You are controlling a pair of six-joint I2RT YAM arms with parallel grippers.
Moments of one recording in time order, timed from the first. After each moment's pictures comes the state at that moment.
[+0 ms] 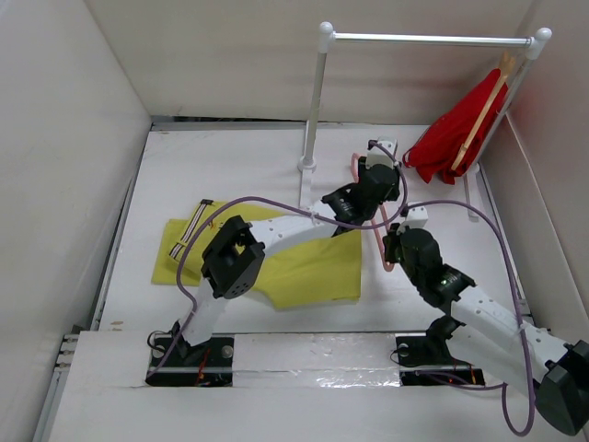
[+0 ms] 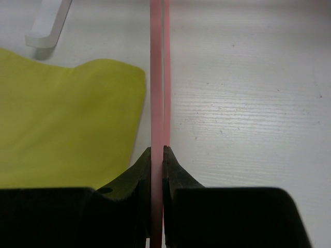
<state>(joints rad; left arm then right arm) -1.03 2.10 1.79 -0.01 -0.53 -0.42 0.60 0.79 0.41 -0.06 0.40 0.31</state>
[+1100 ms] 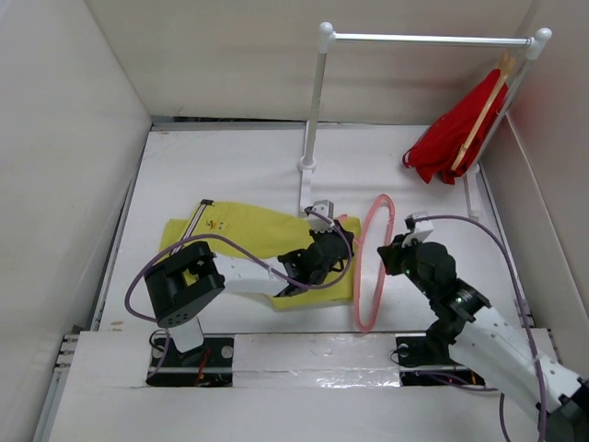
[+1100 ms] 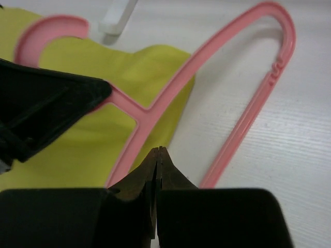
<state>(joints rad) -1.15 1.69 0.88 0.46 -0.63 -0.84 0.60 0.53 0.34 -0.14 0.19 0.35</state>
